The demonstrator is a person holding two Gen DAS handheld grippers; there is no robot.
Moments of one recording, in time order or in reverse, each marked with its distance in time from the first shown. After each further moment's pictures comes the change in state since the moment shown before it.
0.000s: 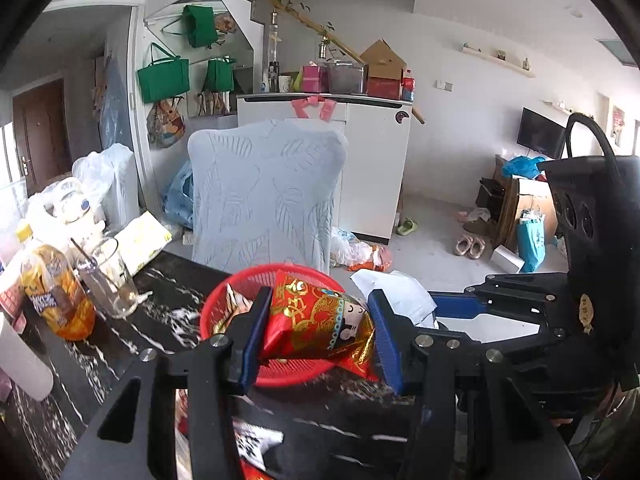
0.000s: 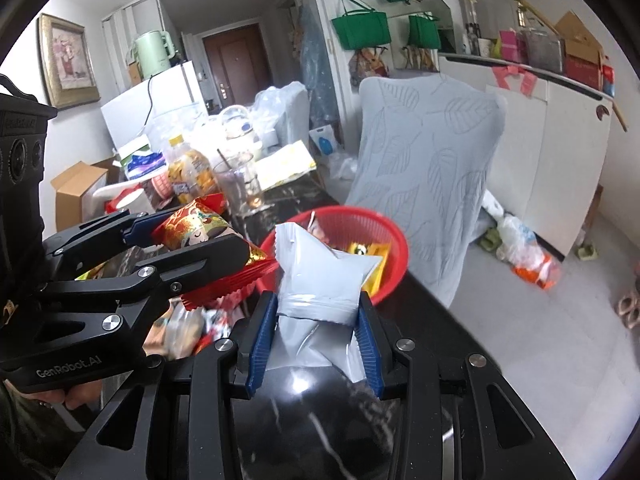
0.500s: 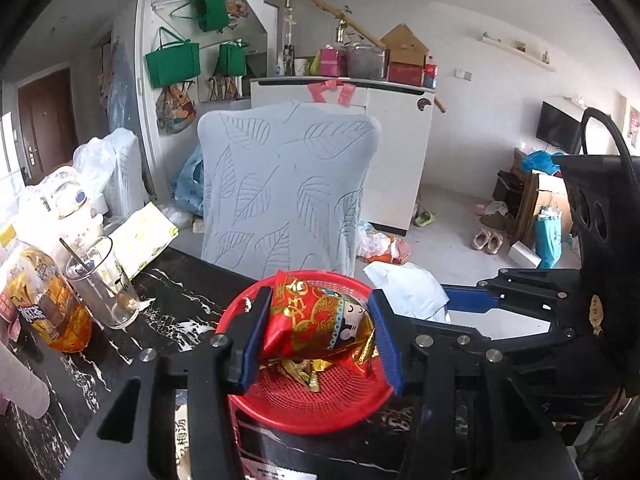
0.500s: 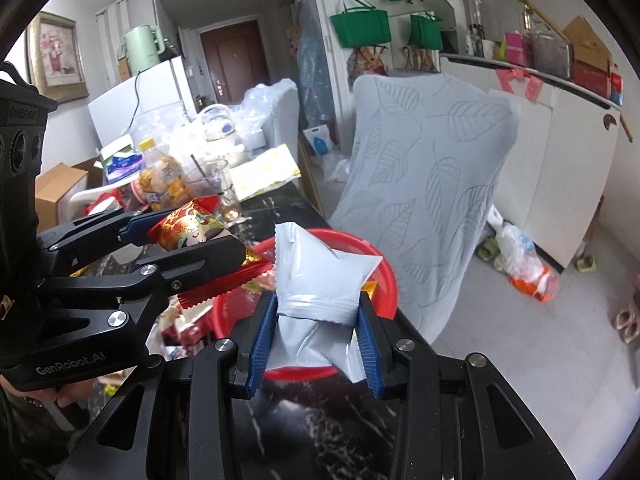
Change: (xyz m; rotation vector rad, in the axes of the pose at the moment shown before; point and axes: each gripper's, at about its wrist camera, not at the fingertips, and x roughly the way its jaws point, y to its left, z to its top) left arm 0.063 0.030 0.010 -0.024 0.061 0.050; right arm 0.056 -0.026 0.029 -0.016 0.016 -0.015
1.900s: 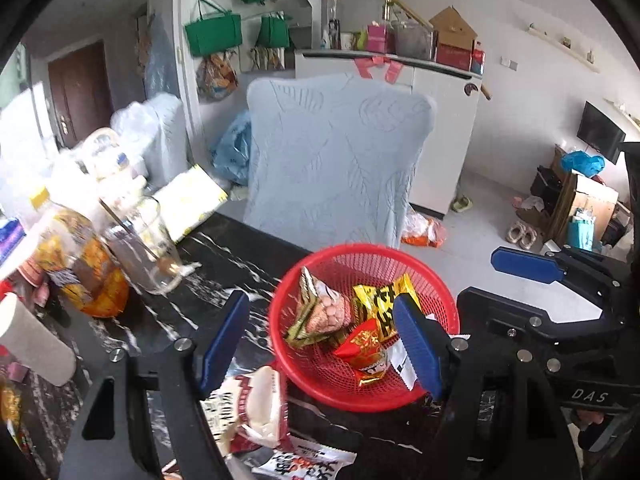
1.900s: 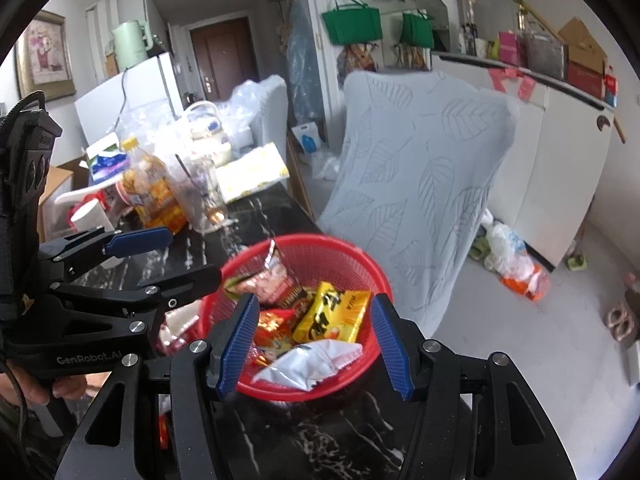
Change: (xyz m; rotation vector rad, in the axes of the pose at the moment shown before) left arm -0.011 0.027 0.000 -0.074 0.084 0.135; right arm 0.005 0.005 0.011 -0.007 -0.004 -0.051
